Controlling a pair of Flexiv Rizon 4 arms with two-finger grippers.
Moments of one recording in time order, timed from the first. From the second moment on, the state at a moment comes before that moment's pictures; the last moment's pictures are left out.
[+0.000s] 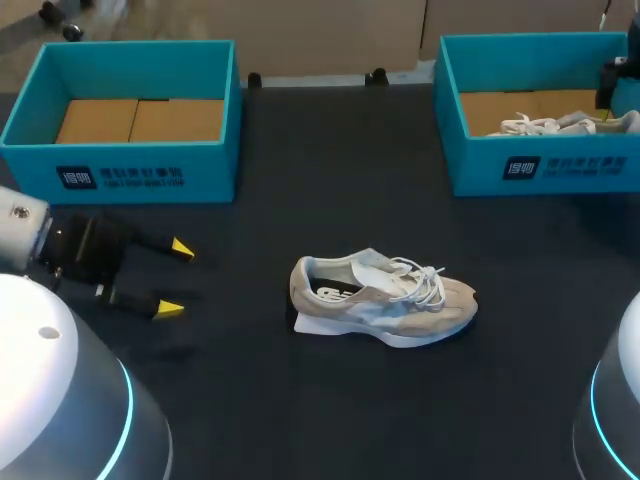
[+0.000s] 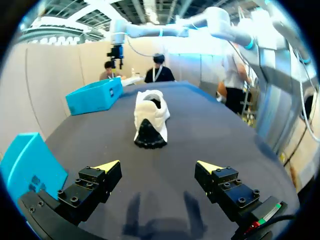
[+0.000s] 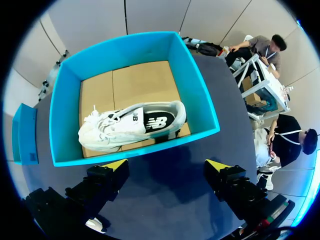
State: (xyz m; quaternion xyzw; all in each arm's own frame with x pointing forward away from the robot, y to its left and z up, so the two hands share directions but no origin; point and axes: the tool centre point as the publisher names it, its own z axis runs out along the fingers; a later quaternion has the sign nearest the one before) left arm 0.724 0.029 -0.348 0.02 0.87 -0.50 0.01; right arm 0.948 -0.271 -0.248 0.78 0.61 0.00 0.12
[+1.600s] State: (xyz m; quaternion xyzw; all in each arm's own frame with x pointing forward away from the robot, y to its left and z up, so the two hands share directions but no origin) left arm 0.731 -0.072 -0.369 0.01 0.82 -0.57 0.03; right arm 0.948 -0.271 -0.248 0.78 0.61 0.00 0.12
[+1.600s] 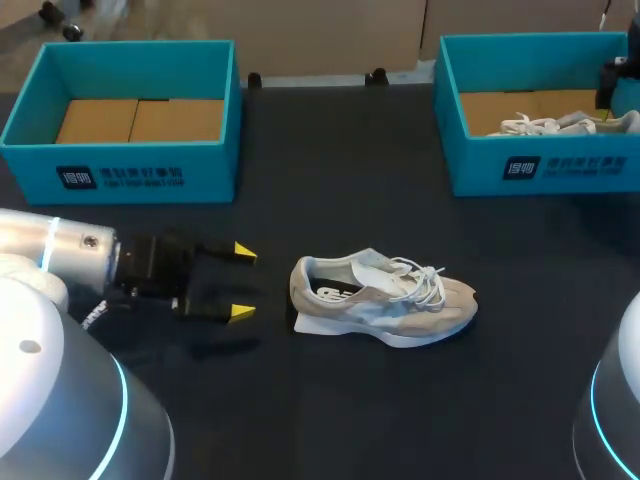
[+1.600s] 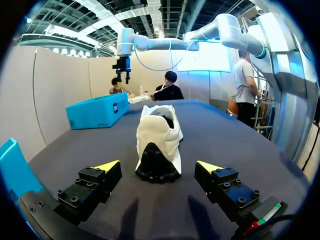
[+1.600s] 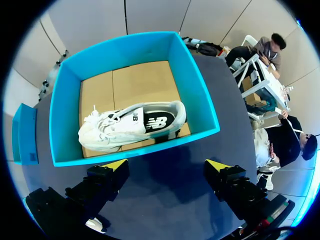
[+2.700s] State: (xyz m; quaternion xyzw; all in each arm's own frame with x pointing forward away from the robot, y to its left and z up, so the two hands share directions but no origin) left arm 0.731 -0.093 -0.384 0.02 0.84 -0.54 0.04; right arm 0.948 -0.271 -0.248 0.78 0.61 0.00 0.12
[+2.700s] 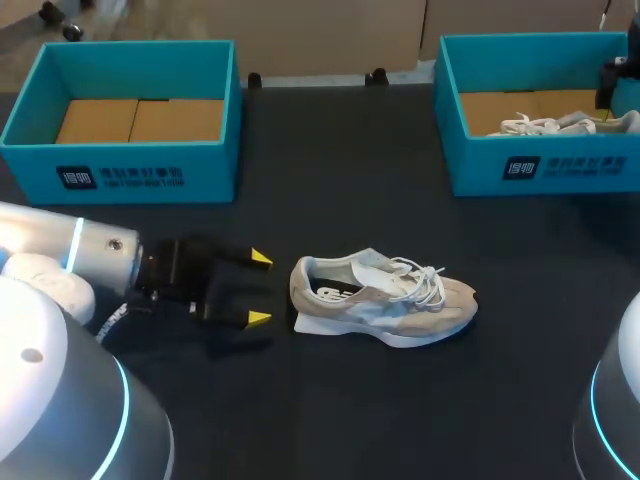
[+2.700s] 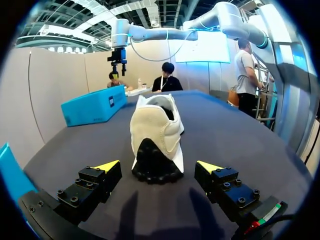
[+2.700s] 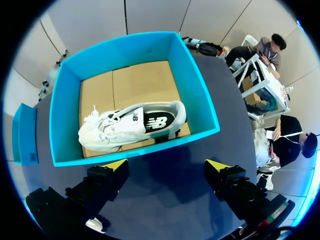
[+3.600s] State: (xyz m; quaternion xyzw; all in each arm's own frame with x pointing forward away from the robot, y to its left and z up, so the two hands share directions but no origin) left arm 0.735 -0.138 -0.411 0.00 0.85 -0.52 0.00; right arm 0.948 -0.271 -0.248 0.78 0.61 0.00 0.12
